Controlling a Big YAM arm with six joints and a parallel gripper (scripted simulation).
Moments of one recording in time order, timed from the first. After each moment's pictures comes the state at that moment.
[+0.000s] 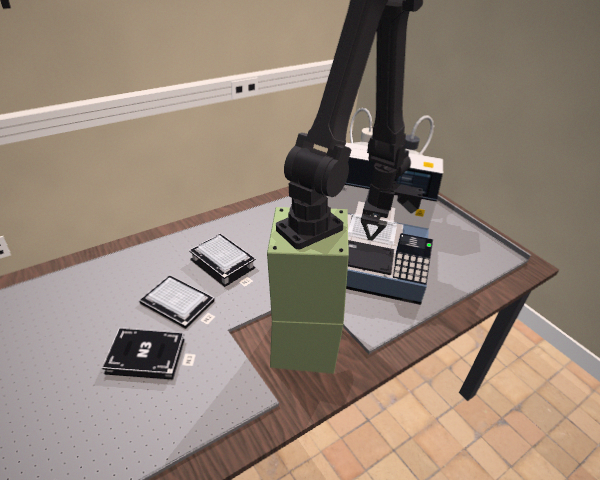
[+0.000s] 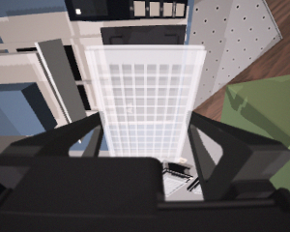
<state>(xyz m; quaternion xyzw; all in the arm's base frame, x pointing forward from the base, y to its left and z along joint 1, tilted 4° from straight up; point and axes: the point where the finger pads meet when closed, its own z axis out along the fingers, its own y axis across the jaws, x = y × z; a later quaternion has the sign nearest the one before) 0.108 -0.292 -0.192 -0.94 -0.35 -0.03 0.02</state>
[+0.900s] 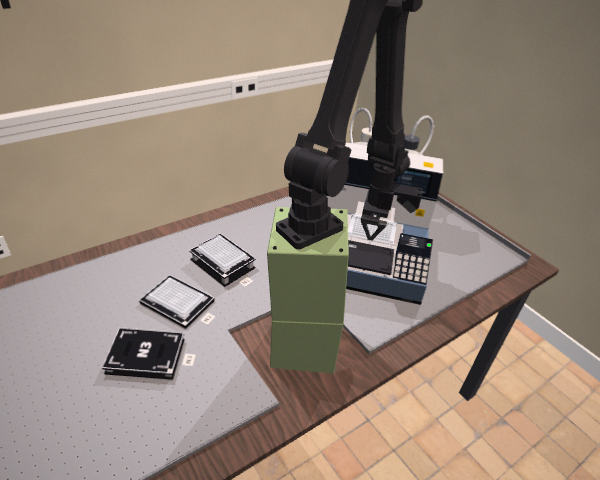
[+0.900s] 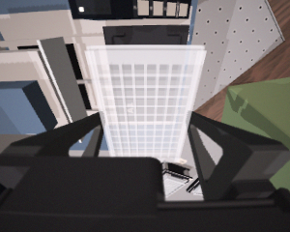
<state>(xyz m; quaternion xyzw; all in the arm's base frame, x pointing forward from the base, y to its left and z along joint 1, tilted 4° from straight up) 0.110 -0.293 -0.193 -0.93 -0.35 -0.03 0.02</state>
